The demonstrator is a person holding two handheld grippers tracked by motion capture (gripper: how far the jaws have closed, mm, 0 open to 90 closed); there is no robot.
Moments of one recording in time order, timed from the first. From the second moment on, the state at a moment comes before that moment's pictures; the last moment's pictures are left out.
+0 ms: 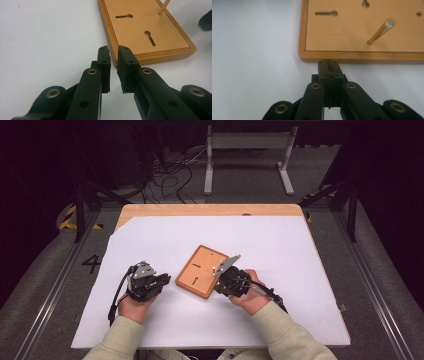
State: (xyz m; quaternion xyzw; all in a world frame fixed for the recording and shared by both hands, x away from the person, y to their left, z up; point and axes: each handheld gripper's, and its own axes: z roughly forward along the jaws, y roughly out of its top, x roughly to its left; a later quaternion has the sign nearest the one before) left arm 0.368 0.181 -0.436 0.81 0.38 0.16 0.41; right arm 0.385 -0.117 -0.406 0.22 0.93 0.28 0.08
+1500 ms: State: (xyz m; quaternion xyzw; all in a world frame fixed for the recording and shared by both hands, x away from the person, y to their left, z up) left arm 0.336 0.216 -0.439 0.81 0.40 0.12 0.42; right arm 0.564 -0.016 -0.420 0.25 0.95 0.18 0.09
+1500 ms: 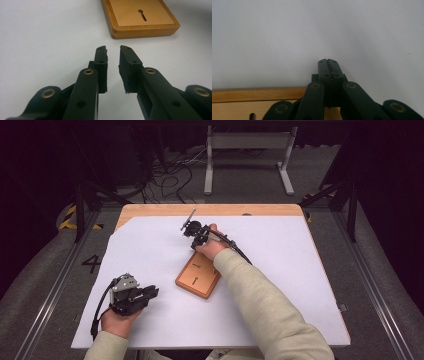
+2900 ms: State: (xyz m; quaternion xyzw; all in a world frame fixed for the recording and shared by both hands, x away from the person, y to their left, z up) left arm 0.327 0.173 -0.434 0.86 0.28 0.05 0.42; right arm 0.479 -0.114 -0.419 0.26 0.96 0.10 0.04
